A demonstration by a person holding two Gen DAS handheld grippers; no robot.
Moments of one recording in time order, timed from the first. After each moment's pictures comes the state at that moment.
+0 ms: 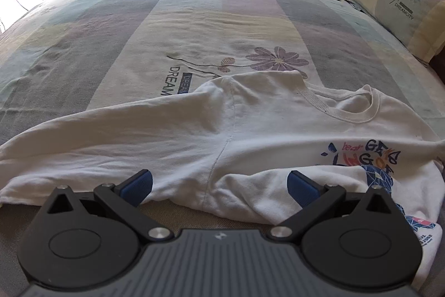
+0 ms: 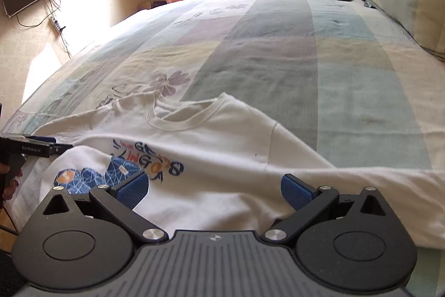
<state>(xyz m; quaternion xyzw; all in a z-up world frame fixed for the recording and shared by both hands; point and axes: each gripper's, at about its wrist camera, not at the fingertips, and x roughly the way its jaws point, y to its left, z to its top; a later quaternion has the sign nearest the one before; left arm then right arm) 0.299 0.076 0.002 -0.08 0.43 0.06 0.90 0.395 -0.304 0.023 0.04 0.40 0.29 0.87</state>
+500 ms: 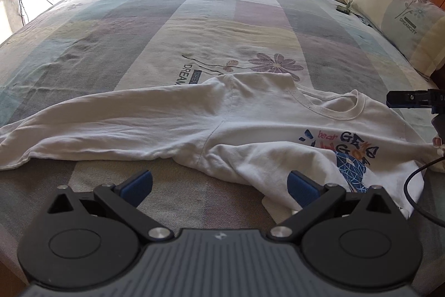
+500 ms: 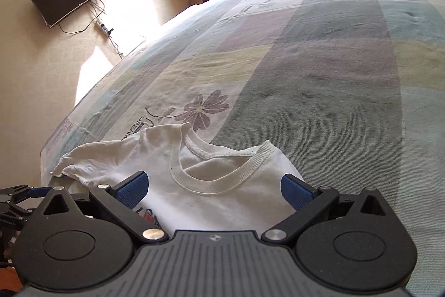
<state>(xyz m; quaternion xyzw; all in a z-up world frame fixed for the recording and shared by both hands) 0.249 0.054 0.025 -0.09 0.42 0.11 0.90 0.485 -0.254 -0.004 0.07 0.41 0.43 0.80</state>
